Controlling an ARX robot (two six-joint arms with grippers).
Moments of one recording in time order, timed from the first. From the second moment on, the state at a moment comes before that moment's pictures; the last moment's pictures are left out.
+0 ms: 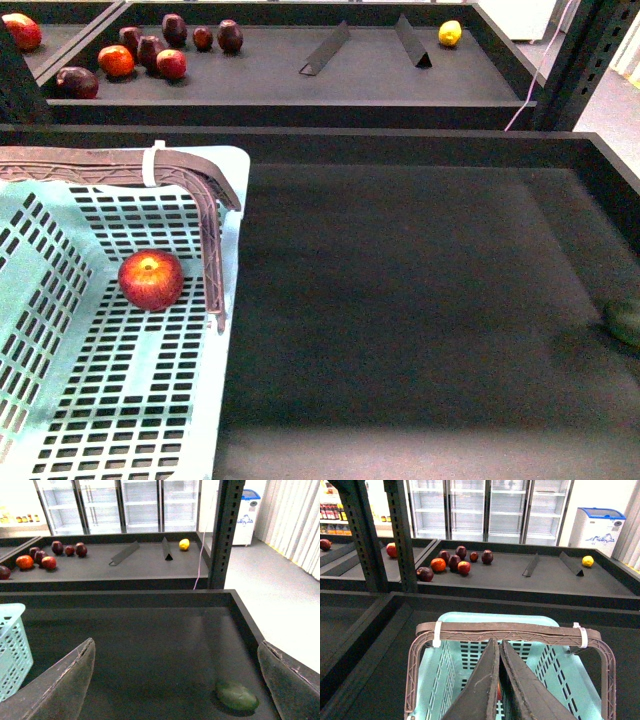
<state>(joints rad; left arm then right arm) 0.00 0.24 0.01 0.25 0.00 -0.01 0.00 0.00 0.02 0.00 0.00 0.00</state>
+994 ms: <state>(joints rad) 0.00 0.01 0.01 0.00 0.00 -0.01 0.00 0.00 0.02 0.00 0.00 0.00</state>
